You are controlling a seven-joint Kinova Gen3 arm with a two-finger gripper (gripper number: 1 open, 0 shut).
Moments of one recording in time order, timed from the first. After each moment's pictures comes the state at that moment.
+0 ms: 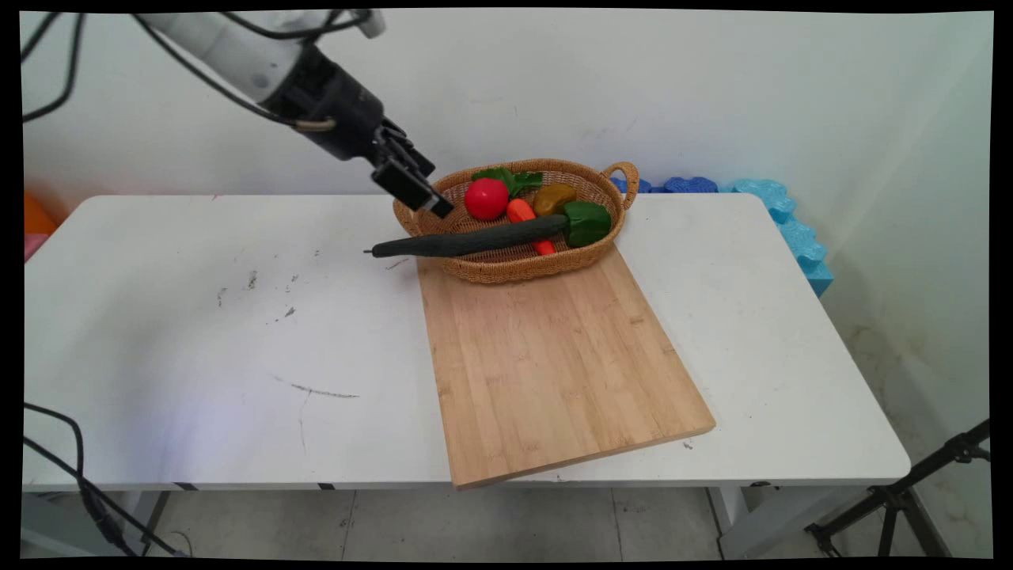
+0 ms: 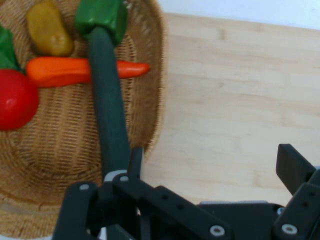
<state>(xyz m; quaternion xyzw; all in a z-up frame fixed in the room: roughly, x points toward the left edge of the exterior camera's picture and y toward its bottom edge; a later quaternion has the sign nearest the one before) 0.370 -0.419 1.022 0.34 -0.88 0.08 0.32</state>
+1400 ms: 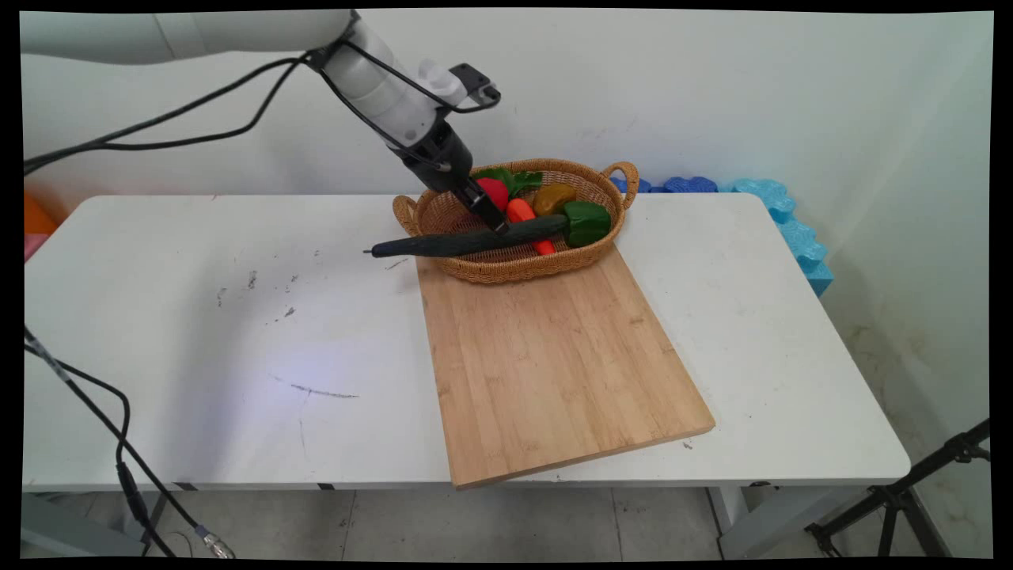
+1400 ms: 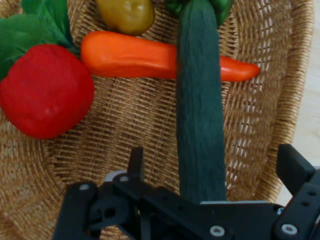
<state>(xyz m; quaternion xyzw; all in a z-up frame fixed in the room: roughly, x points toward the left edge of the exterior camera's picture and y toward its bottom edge) 0.308 -0.541 0.921 0.43 -0.87 0.09 0.23</state>
